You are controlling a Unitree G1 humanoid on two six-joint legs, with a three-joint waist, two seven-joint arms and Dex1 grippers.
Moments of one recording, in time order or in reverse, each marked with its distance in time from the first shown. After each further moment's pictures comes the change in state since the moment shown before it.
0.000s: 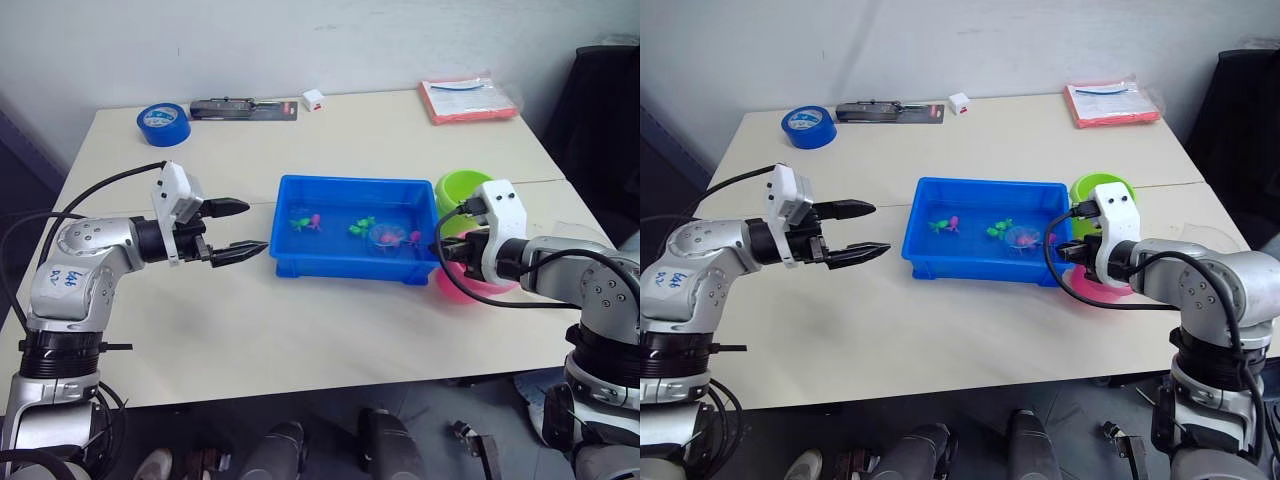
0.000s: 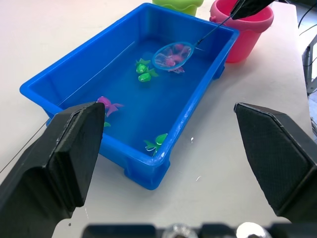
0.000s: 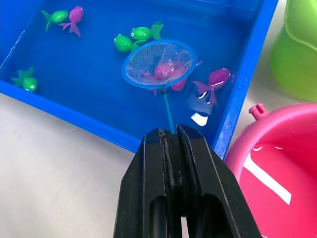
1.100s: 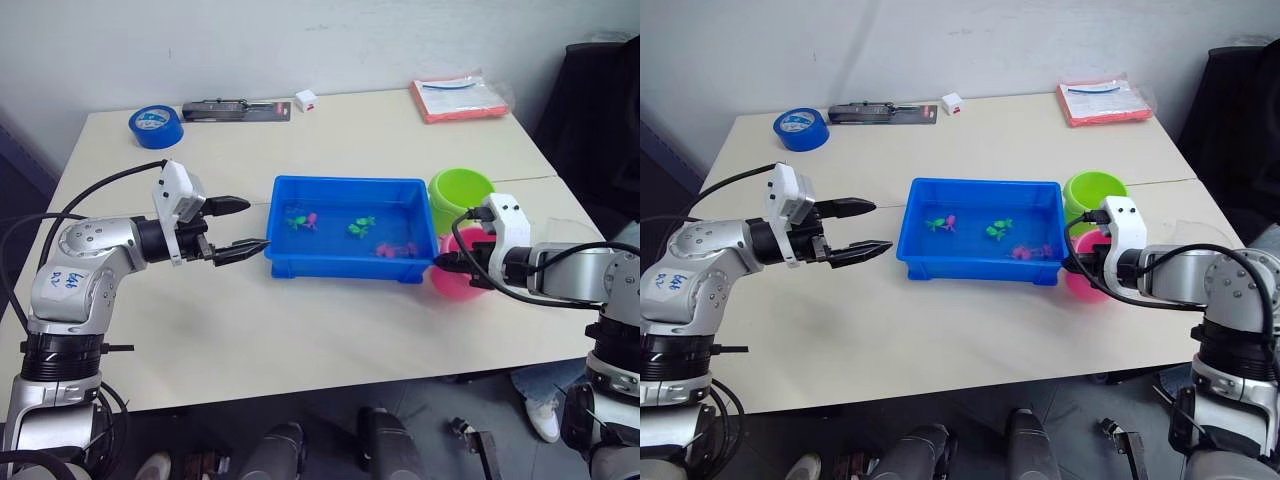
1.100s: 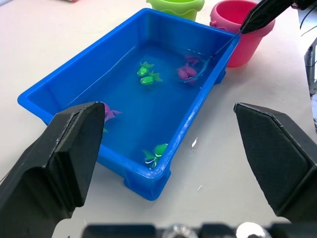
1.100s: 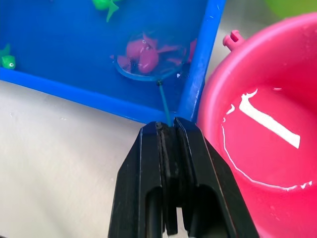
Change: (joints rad) left arm 0.004 -0.010 0.000 -0.032 0.000 0.010 0.033; right arm -0.008 -0.083 -0.037 0.260 0.483 0.000 -0.379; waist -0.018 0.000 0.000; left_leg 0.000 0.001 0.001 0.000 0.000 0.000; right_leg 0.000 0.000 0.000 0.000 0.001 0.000
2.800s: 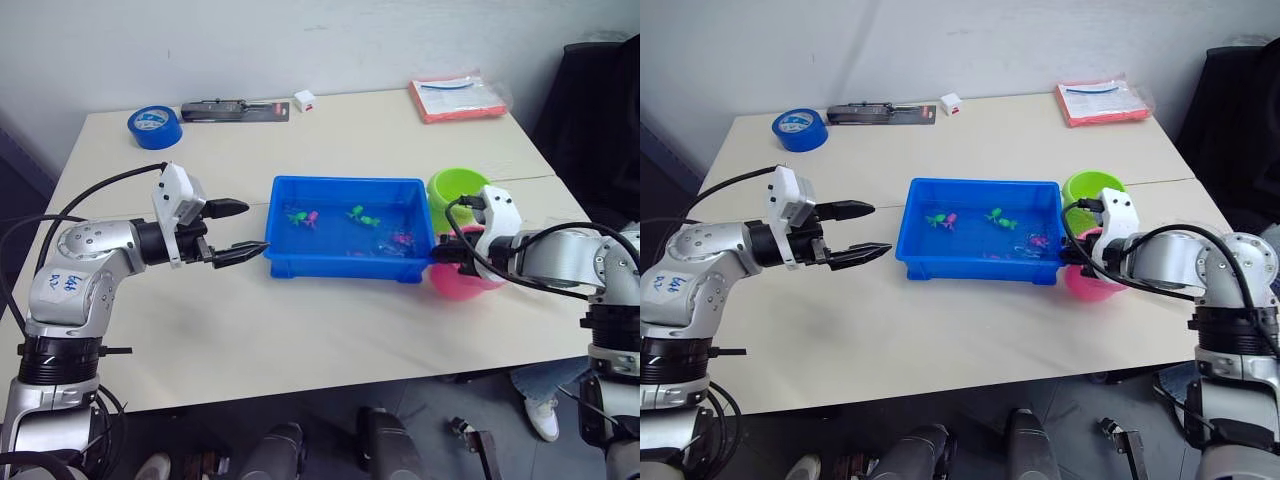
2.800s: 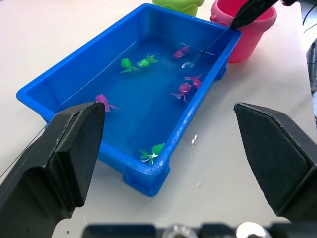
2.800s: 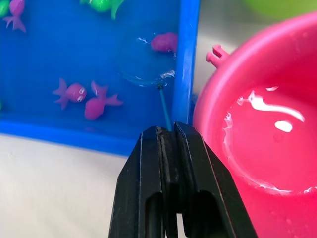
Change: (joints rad) left arm 0.016 0.010 0.000 -0.024 0.001 0.012 0.010; right arm -0.050 -0.074 0.196 0.189 0.388 -0.261 -0.420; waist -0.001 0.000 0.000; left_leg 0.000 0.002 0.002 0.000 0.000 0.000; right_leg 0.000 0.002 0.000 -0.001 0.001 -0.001
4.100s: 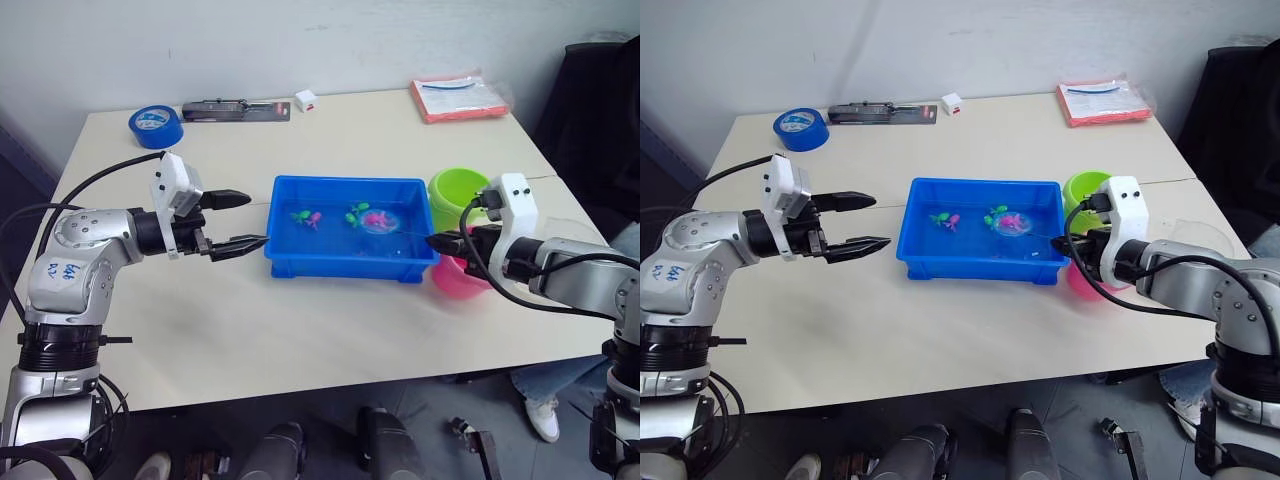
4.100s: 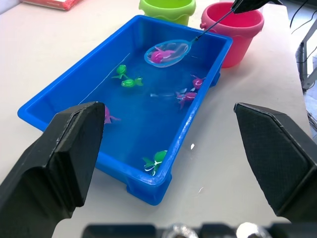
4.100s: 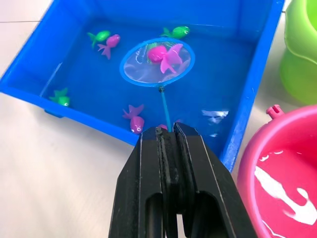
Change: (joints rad) left arm -0.072 -0.003 -0.017 0.093 0.004 -0.050 -0.084; right arm 0.168 -0.031 -0.146 -0.395 -0.233 -0.034 0.470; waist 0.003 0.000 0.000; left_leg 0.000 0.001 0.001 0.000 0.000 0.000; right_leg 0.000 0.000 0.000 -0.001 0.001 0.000
